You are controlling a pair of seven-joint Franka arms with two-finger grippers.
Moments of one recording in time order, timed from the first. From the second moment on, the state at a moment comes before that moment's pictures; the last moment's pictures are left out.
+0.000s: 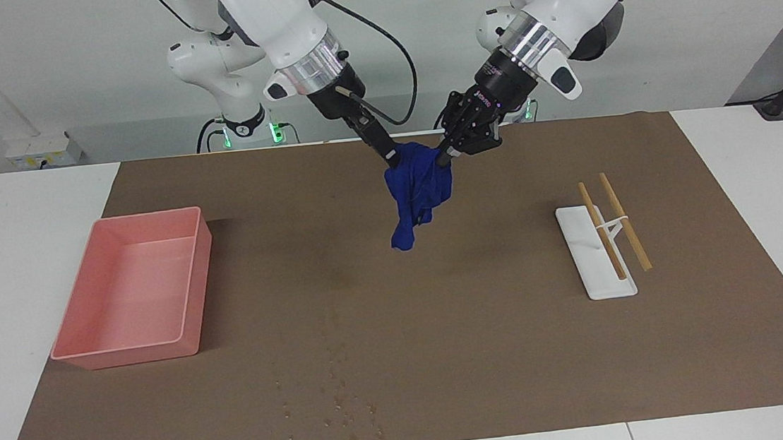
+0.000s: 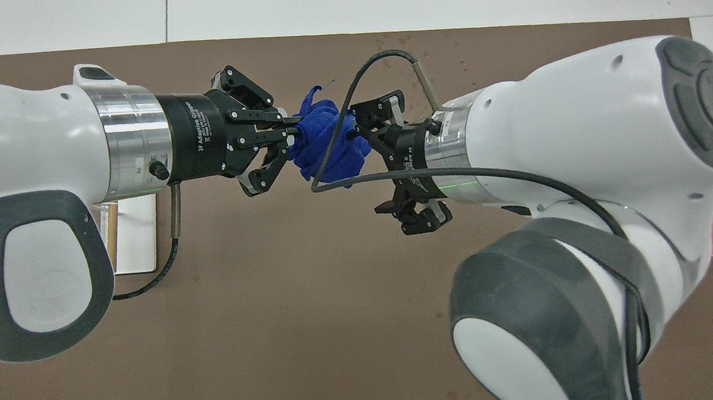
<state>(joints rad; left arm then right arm) -0.13 0.01 -0.31 -1.68 -0.66 2.17 -1.84 0.39 0.10 0.10 -1.55 0.38 1.99 1.56</state>
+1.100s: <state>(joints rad) -0.17 -0.04 -0.30 -1.71 -0.66 2.11 -1.85 0.41 0.13 0.09 -1.55 0.37 2.14 1.69</state>
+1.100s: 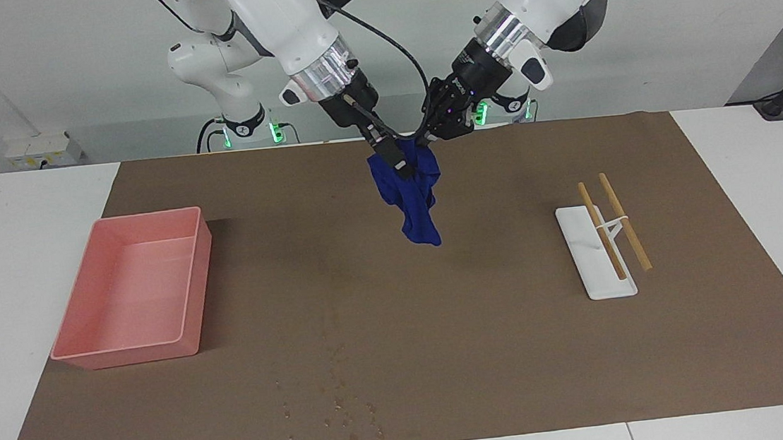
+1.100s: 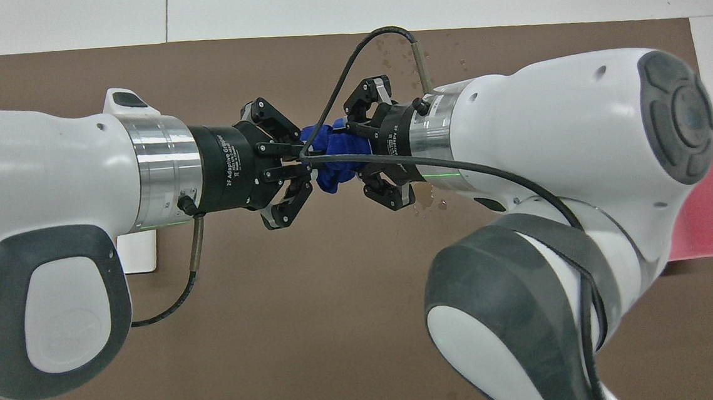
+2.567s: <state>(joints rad) 0.07 -0.09 -0.26 -1.77 -0.18 1.83 -0.50 0.24 0.42 0.09 -1.75 0.25 2.81 0.70</state>
